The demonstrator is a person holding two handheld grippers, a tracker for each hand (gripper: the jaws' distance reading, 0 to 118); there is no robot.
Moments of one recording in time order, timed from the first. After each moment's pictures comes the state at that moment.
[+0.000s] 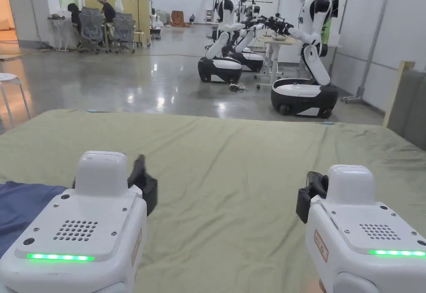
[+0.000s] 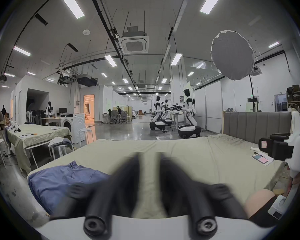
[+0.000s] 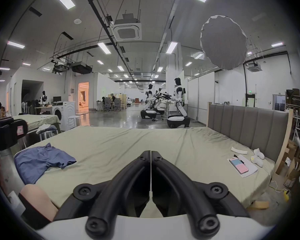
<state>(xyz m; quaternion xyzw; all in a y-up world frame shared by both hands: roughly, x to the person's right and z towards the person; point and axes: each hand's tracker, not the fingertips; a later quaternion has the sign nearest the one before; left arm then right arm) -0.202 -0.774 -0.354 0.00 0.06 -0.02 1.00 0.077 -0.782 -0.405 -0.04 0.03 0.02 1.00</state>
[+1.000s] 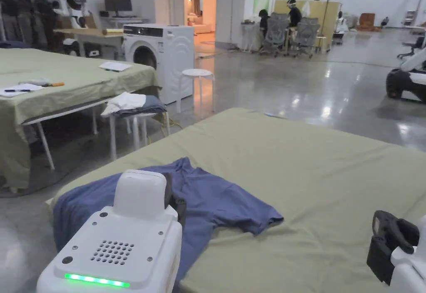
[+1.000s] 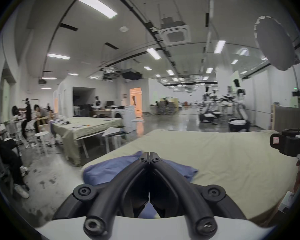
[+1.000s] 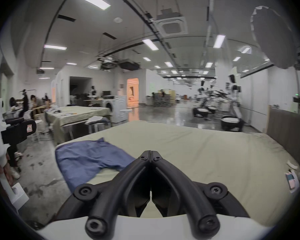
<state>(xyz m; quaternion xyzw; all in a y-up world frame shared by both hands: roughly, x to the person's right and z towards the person) -0.368 -0.777 -0.284 -0.04 0.32 -0.01 0.95 -0.113 -0.782 -0.451 -0.06 0.31 0.04 0.95</state>
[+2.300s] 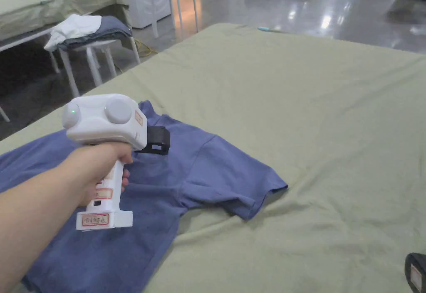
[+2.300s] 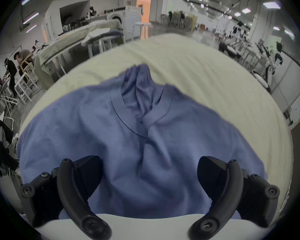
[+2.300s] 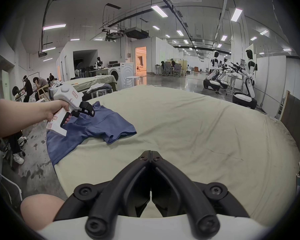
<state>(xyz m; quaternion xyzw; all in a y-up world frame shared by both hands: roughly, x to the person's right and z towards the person) -0.658 -0.940 -0.653 -0.46 0.27 0.19 0.83 -0.135 -0.877 -0.575 -0.20 0.33 0.08 0.92</state>
